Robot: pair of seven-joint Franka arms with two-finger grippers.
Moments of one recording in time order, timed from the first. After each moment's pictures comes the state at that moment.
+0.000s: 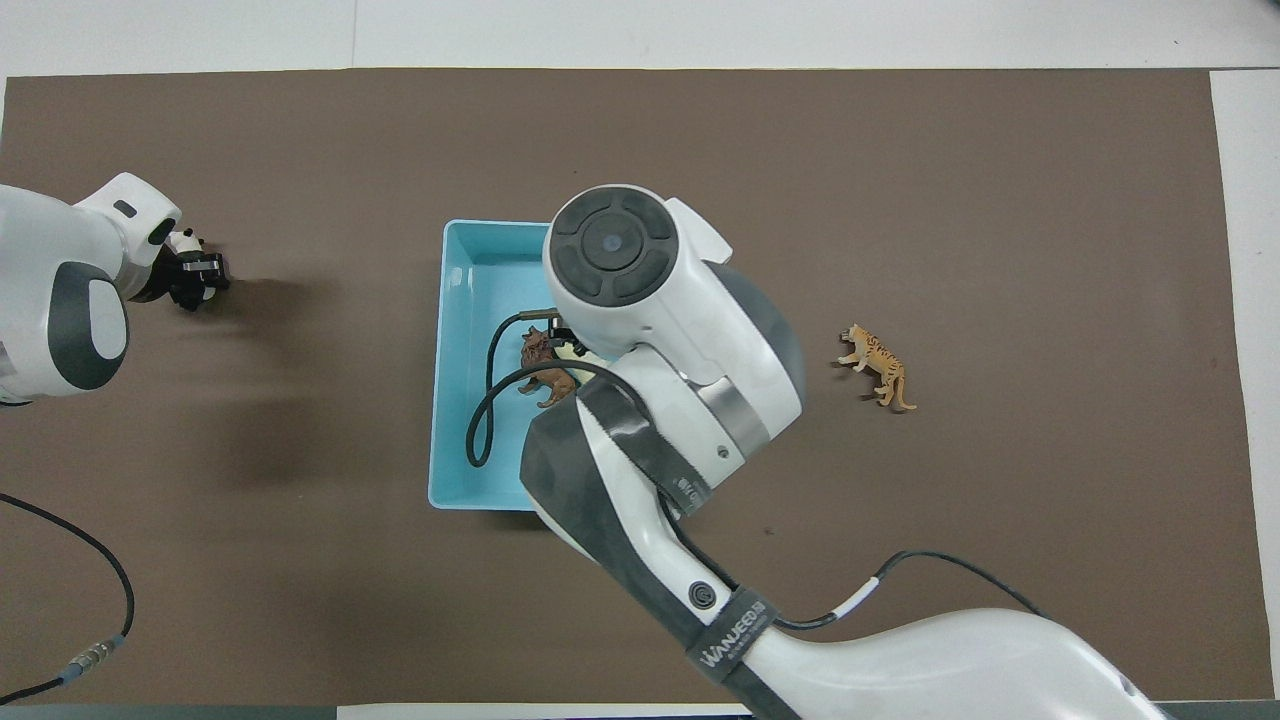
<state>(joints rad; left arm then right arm) 0.15 0.43 -0.03 -1.86 0.07 2.42 0.02 0.59 0.44 0.02 -1.39 -0.03 1.83 0.63</state>
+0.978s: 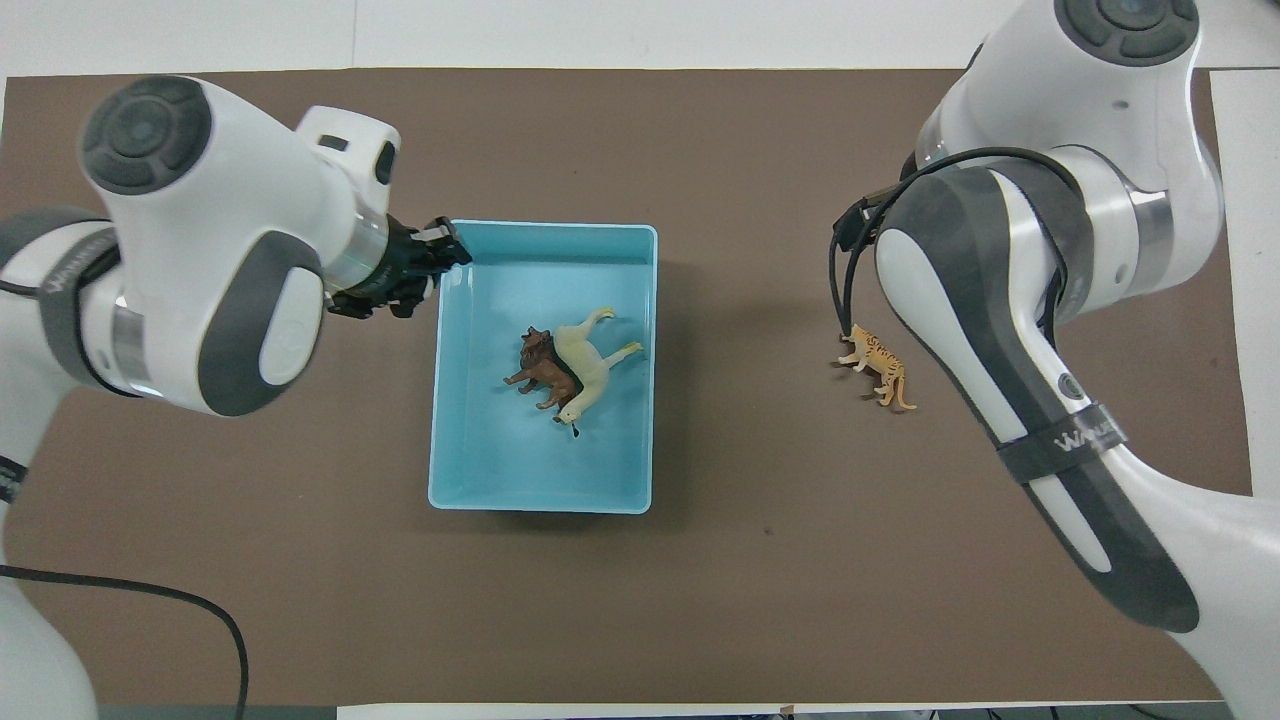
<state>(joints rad) -0.40 0.20 -0.07 -1.75 -0.07 1.98 -0.80 0.15 0.36 0.02 -1.54 -0.02 1.93 -0.23</state>
